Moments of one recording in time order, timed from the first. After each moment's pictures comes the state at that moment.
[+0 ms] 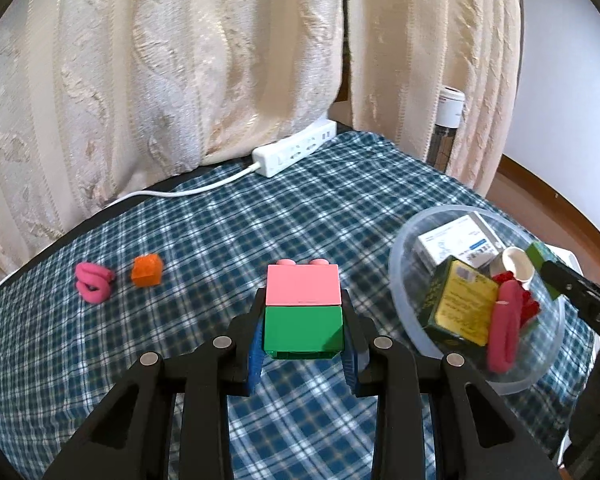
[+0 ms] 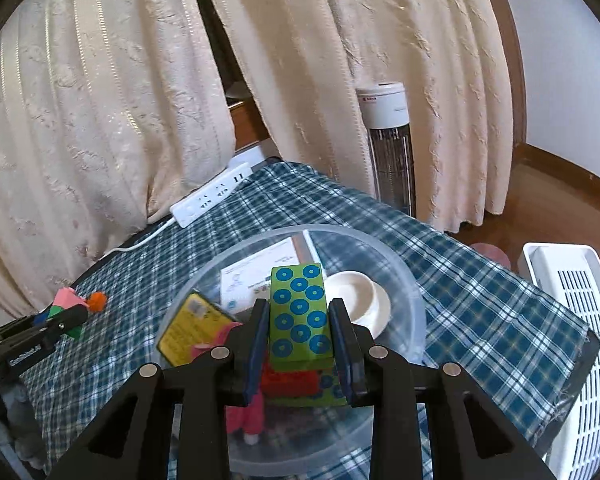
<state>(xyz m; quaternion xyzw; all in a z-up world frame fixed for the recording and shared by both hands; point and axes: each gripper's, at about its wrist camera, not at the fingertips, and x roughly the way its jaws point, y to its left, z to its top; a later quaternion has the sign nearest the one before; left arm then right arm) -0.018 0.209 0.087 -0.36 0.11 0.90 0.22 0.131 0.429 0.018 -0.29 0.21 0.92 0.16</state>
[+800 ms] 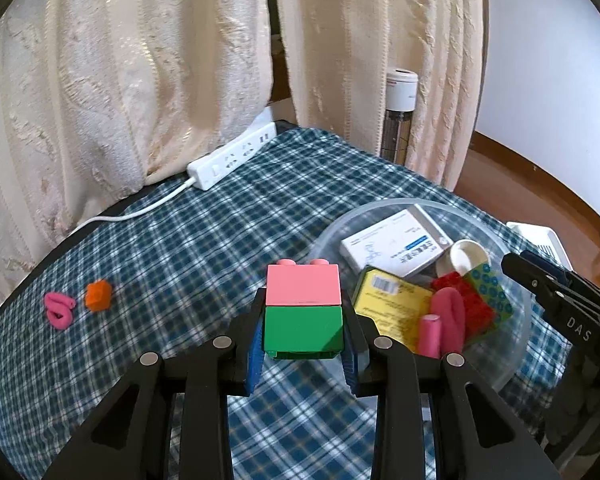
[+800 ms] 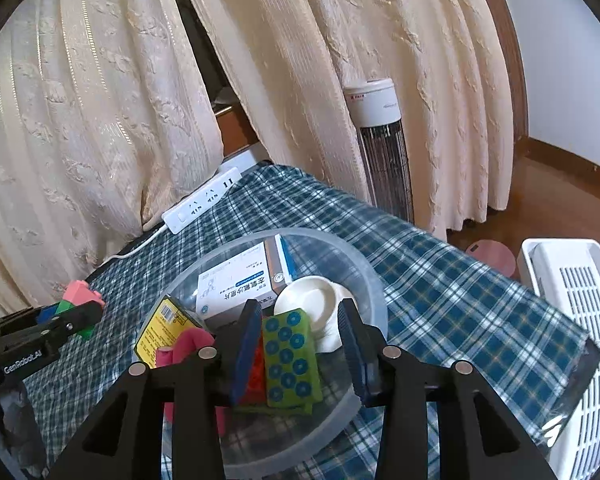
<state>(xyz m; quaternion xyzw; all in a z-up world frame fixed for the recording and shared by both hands) 0.001 0.279 0.091 -0.36 0.15 0.88 0.27 0.147 0.457 0.013 -0.27 0.22 0.93 0.15</state>
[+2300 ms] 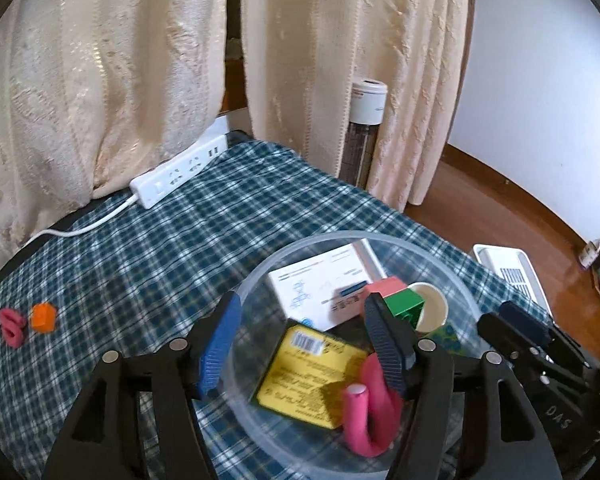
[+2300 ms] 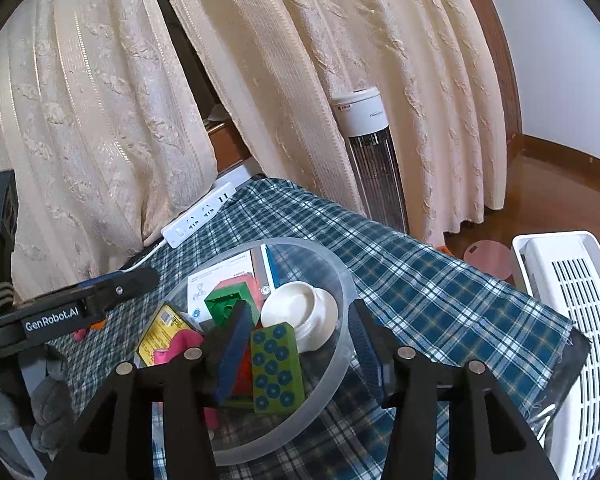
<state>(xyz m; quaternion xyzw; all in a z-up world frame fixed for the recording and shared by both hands) -0.015 0.326 0.092 -0.37 0.10 0.87 0.31 0.164 0.469 0.012 -0.25 0.24 0.93 0.15</state>
